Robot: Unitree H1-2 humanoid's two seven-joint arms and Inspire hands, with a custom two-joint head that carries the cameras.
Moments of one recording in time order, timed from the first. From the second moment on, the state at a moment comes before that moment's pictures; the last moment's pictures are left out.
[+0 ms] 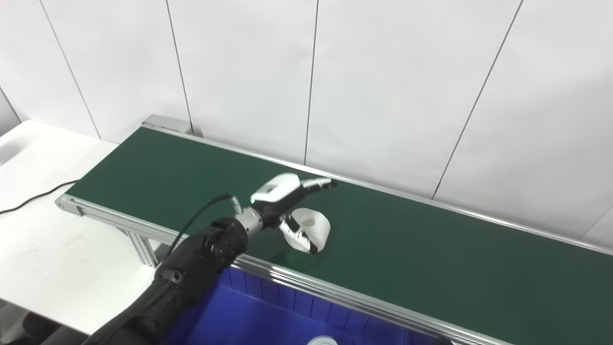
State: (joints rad) left arm -0.62 0.25 -0.34 0.71 0.62 -0.37 -0.06; right arm 0.19 -0.15 0.07 0.30 -0.06 -0.41 -0.01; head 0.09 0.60
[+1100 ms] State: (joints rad) left arm -0.55 0.14 -0.35 0.71 0.53 -0.41 0.11; right arm 0.19 -0.15 0.05 0.27 -0.10 -0.41 -0.03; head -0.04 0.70
